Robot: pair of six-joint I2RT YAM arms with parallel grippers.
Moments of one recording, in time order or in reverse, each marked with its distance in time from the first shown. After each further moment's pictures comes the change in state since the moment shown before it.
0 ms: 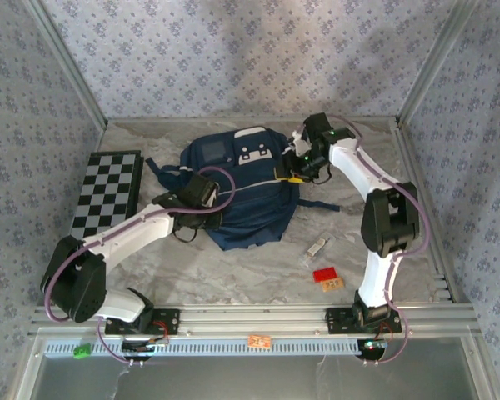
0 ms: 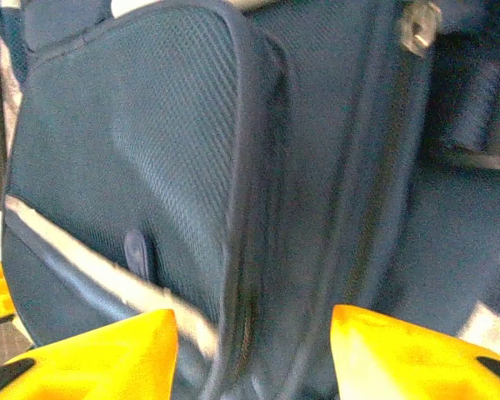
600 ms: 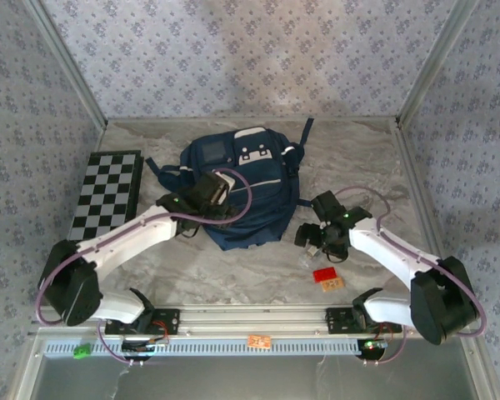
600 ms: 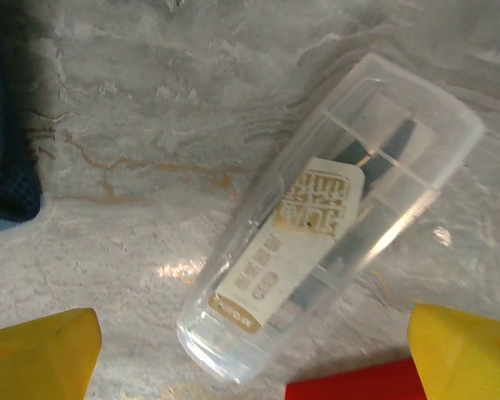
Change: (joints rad) left arm -0.104 -0.003 0.087 0.036 -0.212 0.323; right arm 0.193 -0.609 -0.886 0.171 0.433 0.516
